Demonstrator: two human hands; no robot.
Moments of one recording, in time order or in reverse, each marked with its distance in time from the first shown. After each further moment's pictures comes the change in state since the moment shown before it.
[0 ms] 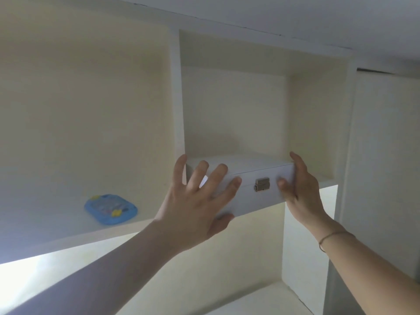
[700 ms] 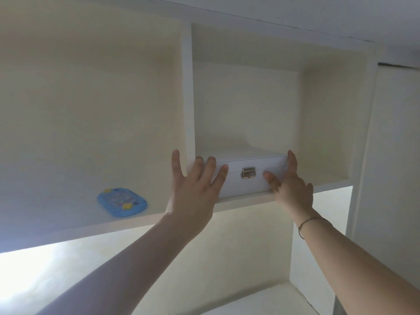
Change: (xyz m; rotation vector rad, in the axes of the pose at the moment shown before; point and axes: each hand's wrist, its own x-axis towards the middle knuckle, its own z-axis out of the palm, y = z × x) left_hand 0.001 -0.002 0.024 0.140 -0.270 -0.232; right_hand 0.017 -0.012 0.046 -0.241 -0.082 0.333
